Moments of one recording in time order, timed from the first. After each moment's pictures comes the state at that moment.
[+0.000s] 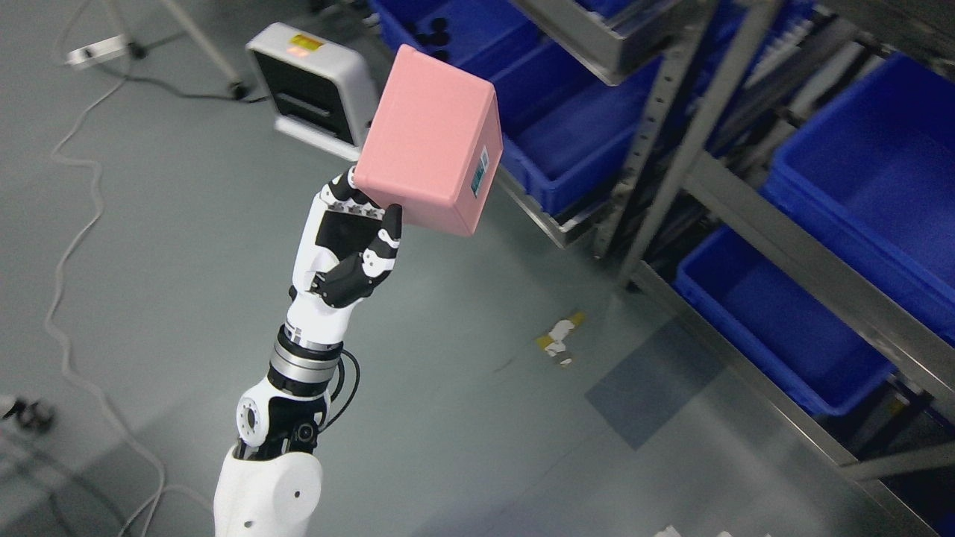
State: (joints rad) left arm -0.19 0.00 -0.19 -1.60 0.69 -0.37 -0.67; right arm 0.00 0.00 0.00 0.00 0.00 -0.06 -0.01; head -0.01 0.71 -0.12
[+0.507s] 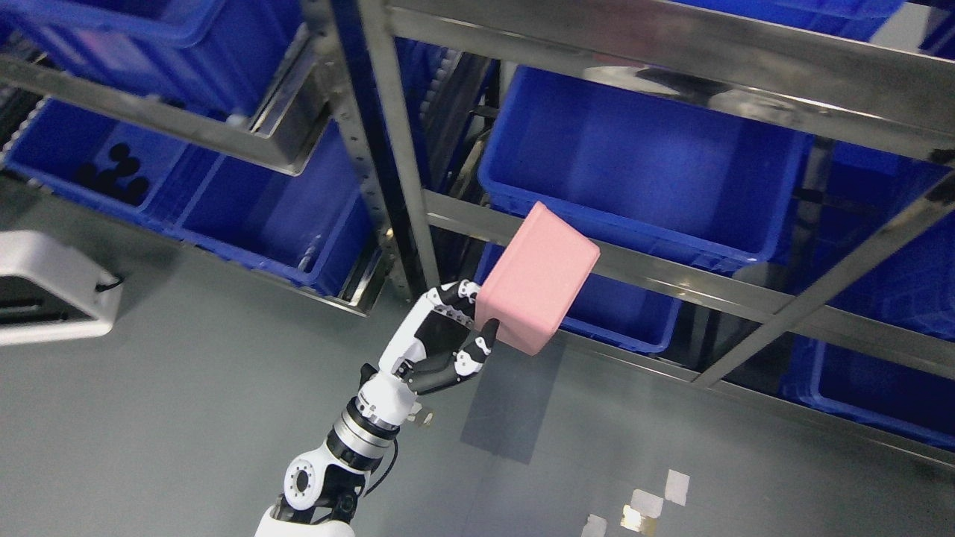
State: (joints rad) left arm -0.07 0.00 -0.30 -1.50 0.50 -0.37 -0.71; right arm 0.00 0.00 0.00 0.00 0.00 -0.06 -0.01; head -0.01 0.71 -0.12
